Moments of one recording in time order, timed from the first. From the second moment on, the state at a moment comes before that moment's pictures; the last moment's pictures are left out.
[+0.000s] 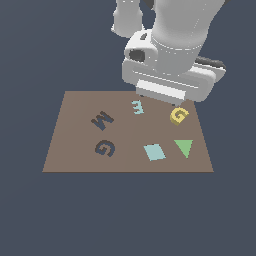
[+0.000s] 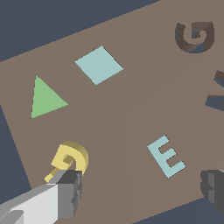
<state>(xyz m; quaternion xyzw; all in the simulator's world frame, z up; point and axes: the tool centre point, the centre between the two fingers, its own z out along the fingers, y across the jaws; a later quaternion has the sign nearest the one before) -0.033 0.084 0.122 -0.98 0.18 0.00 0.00</state>
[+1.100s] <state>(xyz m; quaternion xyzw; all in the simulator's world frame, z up) -0.035 0.165 0.054 -0.92 0.38 0.00 0.00</state>
